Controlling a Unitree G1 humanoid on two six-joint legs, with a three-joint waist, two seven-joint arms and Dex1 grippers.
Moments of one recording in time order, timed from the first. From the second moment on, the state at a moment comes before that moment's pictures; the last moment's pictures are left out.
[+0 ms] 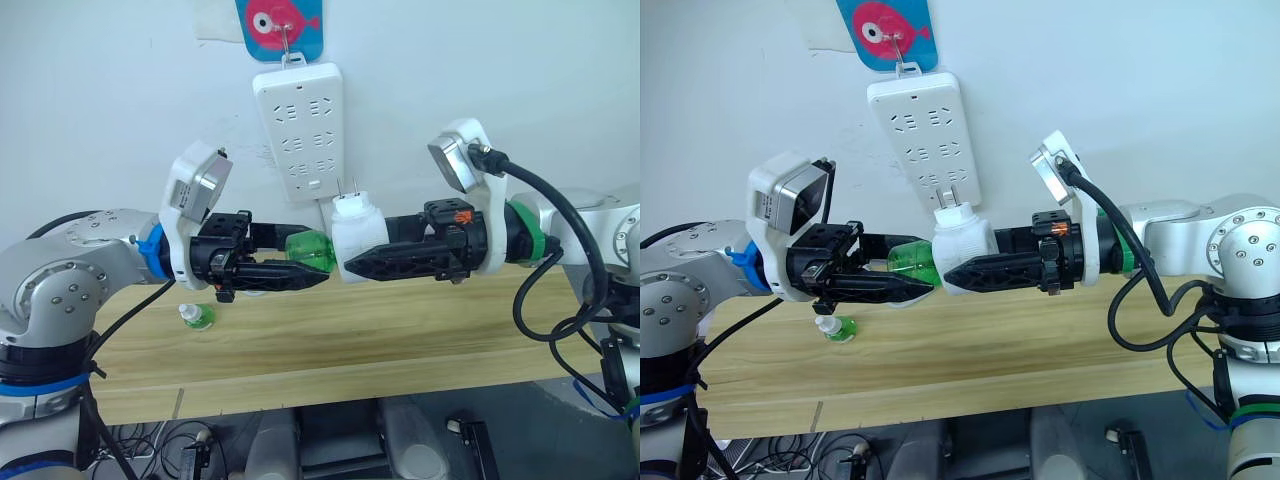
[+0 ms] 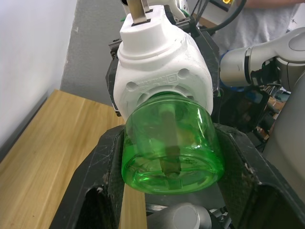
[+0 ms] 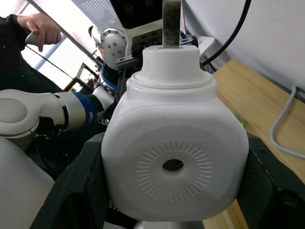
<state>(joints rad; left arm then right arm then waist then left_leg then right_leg) -0.59 0.87 0.14 -0.38 -1.17 0.96 -1.06 -0.91 -0.78 0.07 -0.28 1.74 1.24 0.33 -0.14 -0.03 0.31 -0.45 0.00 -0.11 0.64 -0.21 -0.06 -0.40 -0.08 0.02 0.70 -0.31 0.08</state>
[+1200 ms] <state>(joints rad) -0.57 0.87 0.15 -0.40 -1.17 0.95 -1.06 -0.88 -0.83 0.08 -0.35 1.81 1.19 0.22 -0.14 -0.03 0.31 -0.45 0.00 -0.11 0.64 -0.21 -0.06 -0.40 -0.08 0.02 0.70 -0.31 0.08</state>
